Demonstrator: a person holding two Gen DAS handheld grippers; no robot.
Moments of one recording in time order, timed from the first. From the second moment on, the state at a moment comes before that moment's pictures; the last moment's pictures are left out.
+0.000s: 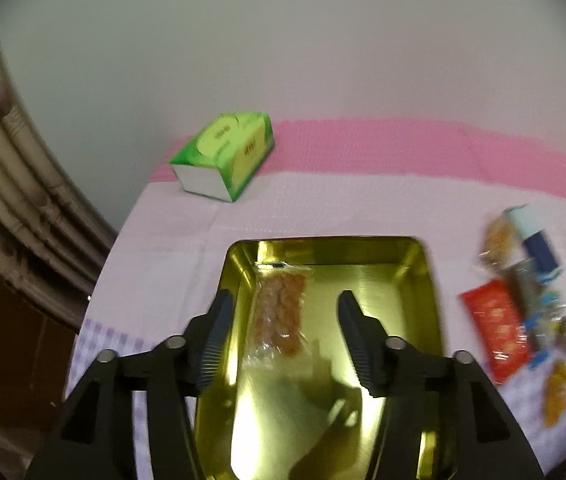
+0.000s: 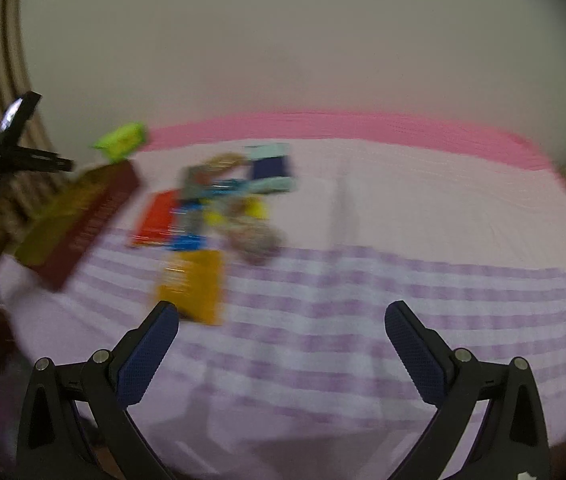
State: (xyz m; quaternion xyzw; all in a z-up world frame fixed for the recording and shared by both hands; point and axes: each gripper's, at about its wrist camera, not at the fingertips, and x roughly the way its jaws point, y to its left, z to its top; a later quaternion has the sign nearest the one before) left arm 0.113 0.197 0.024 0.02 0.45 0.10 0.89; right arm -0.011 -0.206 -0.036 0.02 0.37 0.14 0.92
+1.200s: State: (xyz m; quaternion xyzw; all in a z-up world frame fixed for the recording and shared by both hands) left arm -0.056 0.230 0.054 -0.09 0.38 0.21 0.90; right arm 0.054 -0.035 0.024 -0.01 0.40 0.32 0.86
